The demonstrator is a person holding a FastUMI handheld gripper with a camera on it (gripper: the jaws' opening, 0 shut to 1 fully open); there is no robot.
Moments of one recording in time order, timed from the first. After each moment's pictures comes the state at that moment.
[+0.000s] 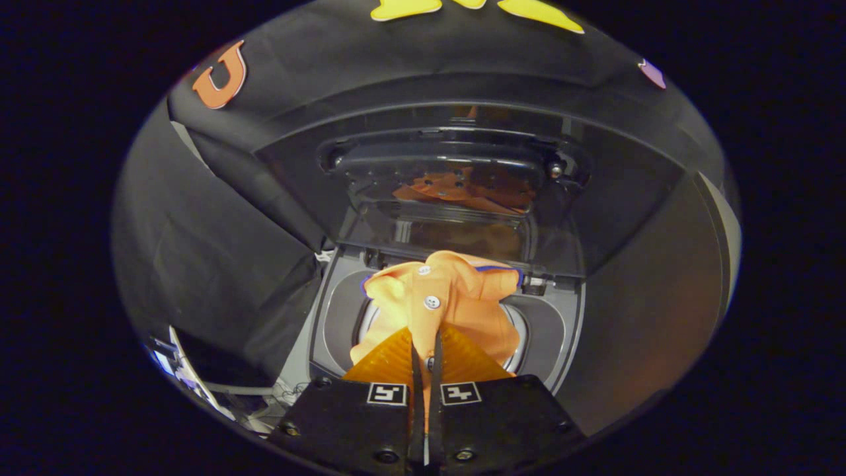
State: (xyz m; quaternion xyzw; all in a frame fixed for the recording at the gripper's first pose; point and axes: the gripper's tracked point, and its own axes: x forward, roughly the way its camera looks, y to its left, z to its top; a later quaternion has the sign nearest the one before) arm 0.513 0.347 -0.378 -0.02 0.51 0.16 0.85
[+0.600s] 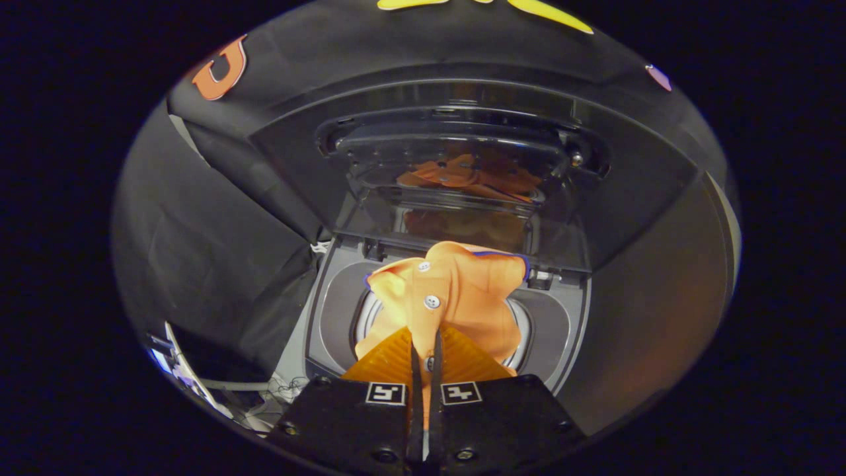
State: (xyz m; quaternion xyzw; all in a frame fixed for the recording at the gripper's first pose) arm 0.510 0.350 -0.386 -0.03 0.52 0.16 0.84
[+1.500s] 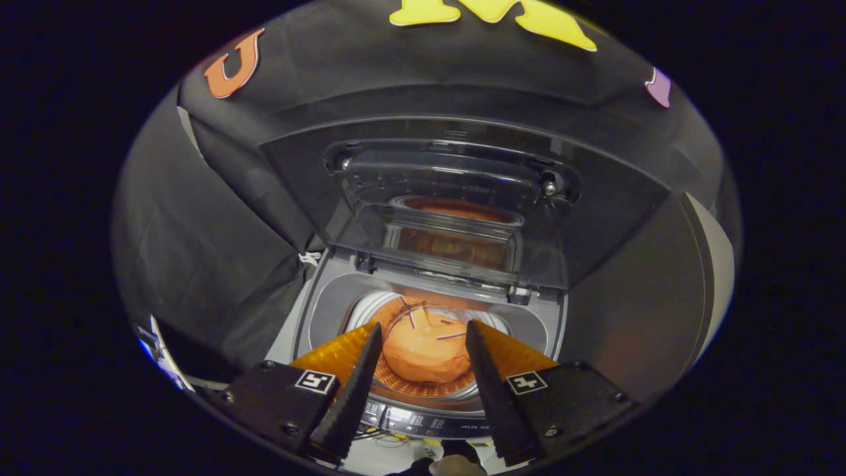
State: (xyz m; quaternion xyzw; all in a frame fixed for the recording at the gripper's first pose) arm 0.512 0.338 -0.365 -0.06 0.47 0.15 0.87
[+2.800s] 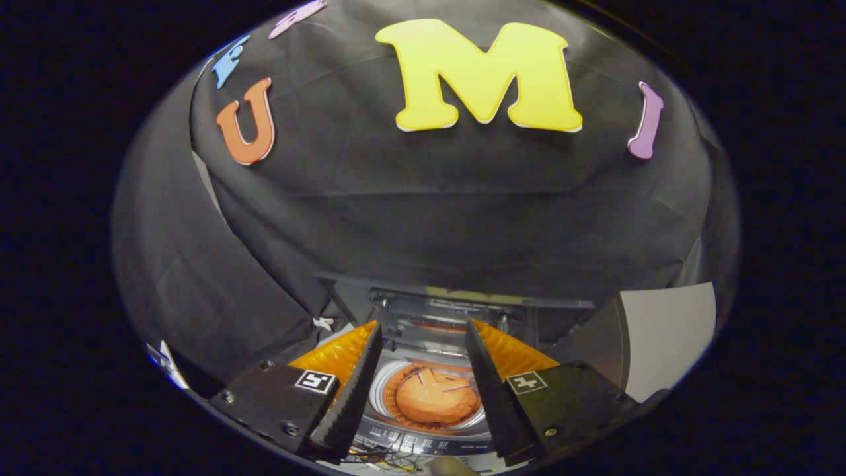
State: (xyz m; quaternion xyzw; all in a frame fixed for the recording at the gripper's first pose) arm 0.548 0.358 -0.200 -0.01 0.32 0.16 0.93
